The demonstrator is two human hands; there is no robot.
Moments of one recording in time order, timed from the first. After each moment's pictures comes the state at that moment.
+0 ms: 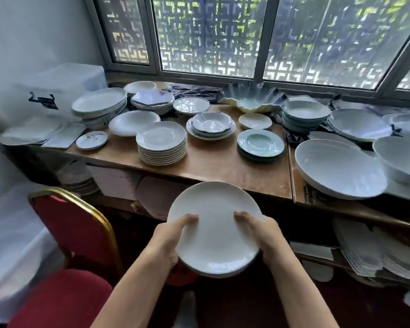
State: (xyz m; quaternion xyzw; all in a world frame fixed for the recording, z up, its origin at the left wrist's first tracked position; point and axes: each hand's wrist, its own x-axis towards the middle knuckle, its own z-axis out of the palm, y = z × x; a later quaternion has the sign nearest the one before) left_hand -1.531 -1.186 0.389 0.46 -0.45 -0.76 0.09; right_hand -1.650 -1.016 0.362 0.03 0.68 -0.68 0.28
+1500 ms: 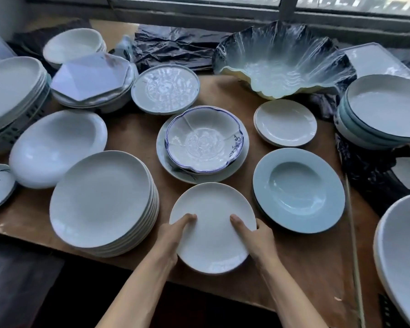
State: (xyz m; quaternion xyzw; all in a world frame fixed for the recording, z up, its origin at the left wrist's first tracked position) left_hand -1.981 -1.435 0.221 0.57 -0.45 -0.68 -0.02; right_hand -2.072 -1.248 0.205 0.14 0.78 -0.53 0.31
